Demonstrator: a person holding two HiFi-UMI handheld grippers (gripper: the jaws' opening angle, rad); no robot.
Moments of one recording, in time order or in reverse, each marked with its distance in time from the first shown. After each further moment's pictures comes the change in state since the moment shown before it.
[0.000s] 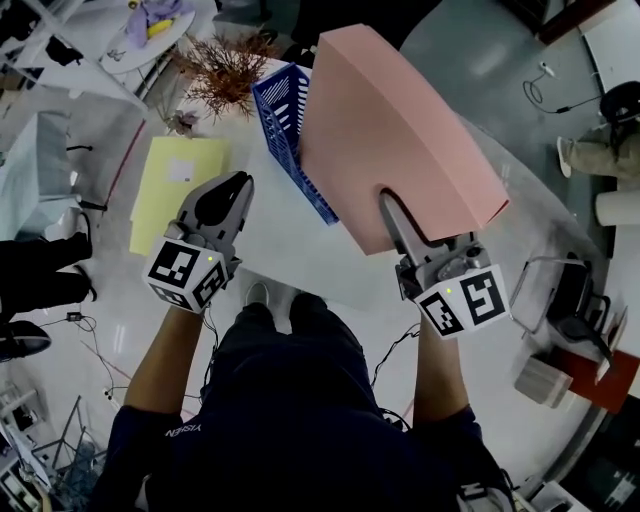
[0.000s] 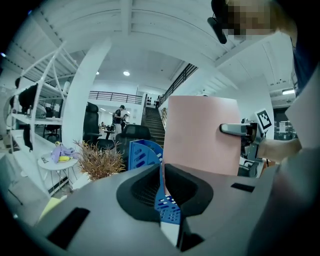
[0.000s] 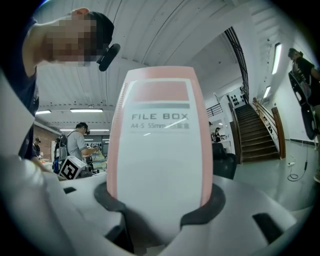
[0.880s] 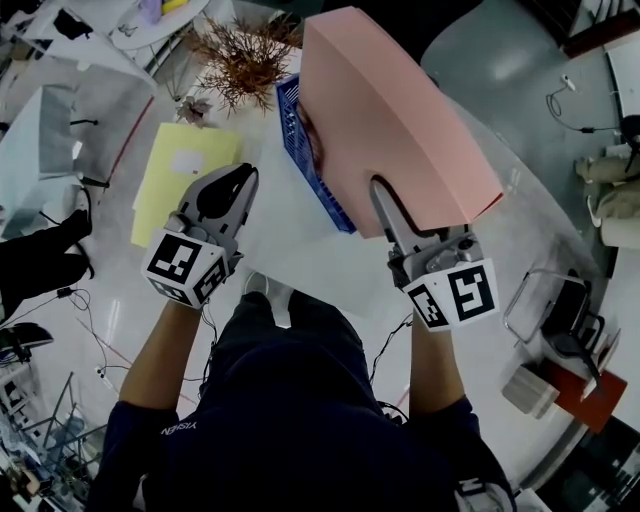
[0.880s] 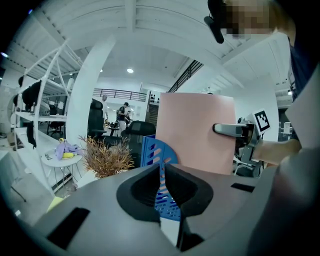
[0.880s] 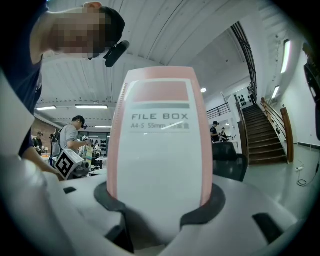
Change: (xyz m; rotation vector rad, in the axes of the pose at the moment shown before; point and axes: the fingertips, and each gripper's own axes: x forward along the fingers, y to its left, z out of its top) left arm 0.010 0.038 -0.008 -0.023 0.031 0.035; right arm 0.070 0.008 -0.014 -0.052 0.012 0.057
